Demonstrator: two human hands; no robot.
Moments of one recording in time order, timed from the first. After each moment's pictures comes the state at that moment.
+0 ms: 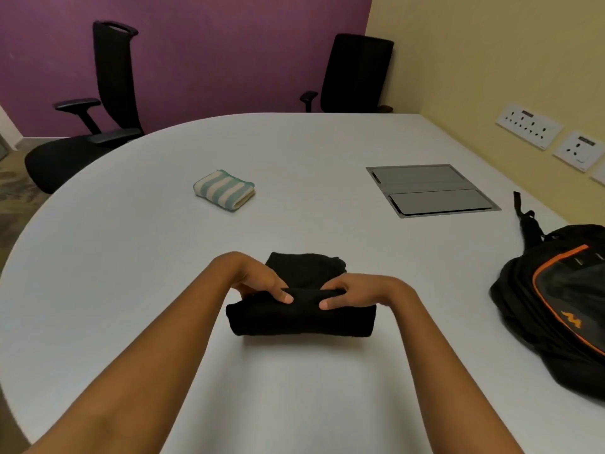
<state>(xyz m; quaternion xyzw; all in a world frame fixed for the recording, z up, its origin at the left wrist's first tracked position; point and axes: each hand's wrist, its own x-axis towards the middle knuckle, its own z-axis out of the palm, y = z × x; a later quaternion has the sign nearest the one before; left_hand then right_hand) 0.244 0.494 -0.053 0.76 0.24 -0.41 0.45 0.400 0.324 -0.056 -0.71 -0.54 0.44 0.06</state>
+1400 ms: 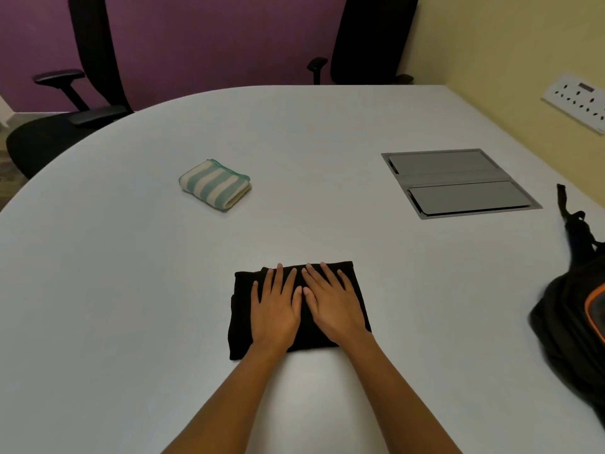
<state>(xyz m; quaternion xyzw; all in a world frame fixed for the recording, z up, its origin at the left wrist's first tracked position) 0.304 0.470 -0.191 0.89 0.43 0.08 0.14 0.414 0.401 -0.189 -0.83 -0.55 -0.03 0.10</state>
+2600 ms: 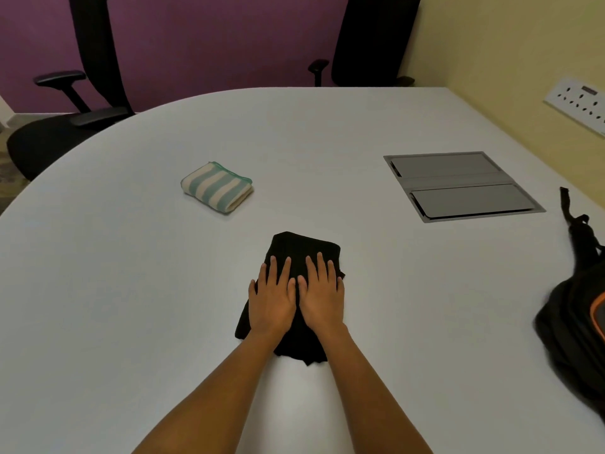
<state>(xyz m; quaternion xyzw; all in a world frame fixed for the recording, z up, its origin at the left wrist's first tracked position) 0.312 0.496 -0.191 0.88 0.44 0.05 0.17 0.395 0.440 -0.185 -0.89 -0.41 0.10 0.16</state>
